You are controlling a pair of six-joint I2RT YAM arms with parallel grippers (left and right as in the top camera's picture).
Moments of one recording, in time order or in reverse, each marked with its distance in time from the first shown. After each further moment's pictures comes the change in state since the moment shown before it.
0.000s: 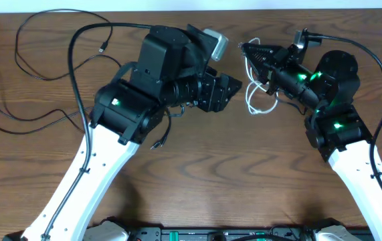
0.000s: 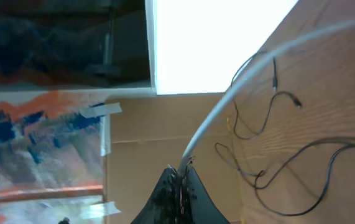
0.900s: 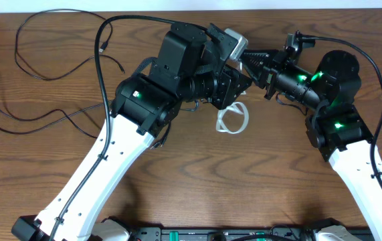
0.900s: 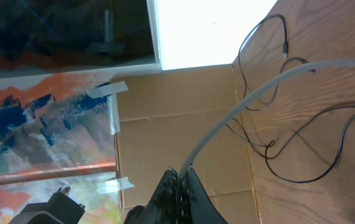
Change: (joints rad) left arm -0.049 0.071 0.000 0.096 0.028 0.051; right arm -0.004 0.000 0.000 0.008 -0.132 0.058
